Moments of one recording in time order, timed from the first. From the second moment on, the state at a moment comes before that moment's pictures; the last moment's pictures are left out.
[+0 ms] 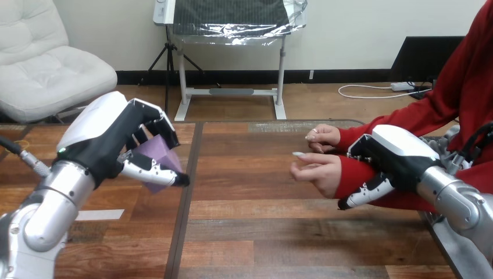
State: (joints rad) left arm -0.14 0.56 -0.01 -0.15 0.43 0.04 -0.28; right arm -0.66 -0.60 0.35 1.09 -0.56 -0.57 0.01
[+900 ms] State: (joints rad) left arm -0.18 0.39 -0.05 -0.05 0.44 0.04 -0.13; right arm -0.67 -0.58 0.35 1.02 -0.53 -0.57 0.05
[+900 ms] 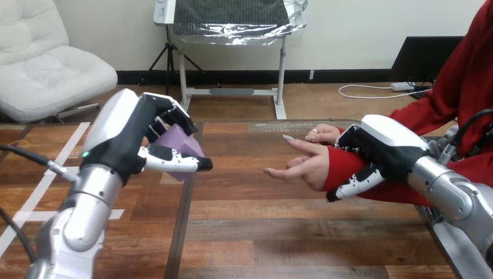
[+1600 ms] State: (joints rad) left arm -0.30 0.31 -0.07 0.16 0.39 -0.06 -0.06; right arm -0.70 -0.53 0.35 1.02 -0.52 -0.52 0.08
